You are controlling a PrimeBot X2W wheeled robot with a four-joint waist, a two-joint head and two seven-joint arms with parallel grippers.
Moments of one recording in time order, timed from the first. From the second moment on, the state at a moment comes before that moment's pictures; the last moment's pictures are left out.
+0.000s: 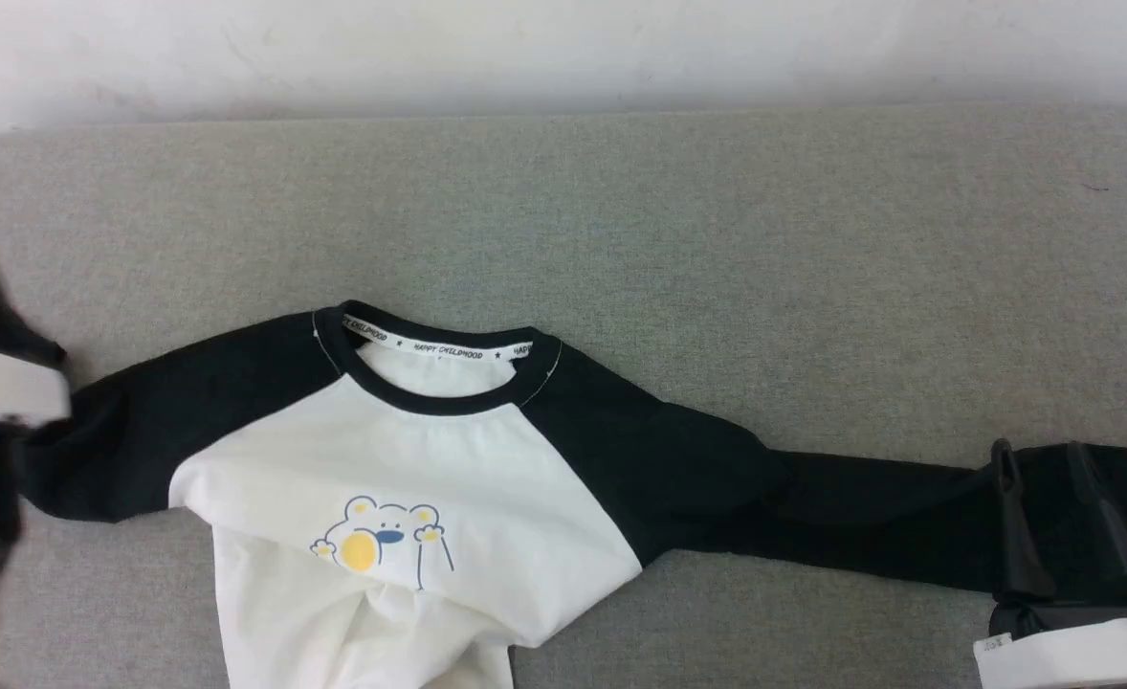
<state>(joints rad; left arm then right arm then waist) -0.30 0.78 -0.15 -0.10 -0.88 0.42 -0.20 0.15 -0.05 -0.13 -0.09 0.23 0.13 -0.22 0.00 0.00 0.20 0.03</state>
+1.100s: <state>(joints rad) 0.20 0.22 -0.22 -0.36 -0.21 0.20 -0.26 0.10 -0.05 -0.07 -0.15 0.12 0.13 -0.08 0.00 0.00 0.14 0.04</state>
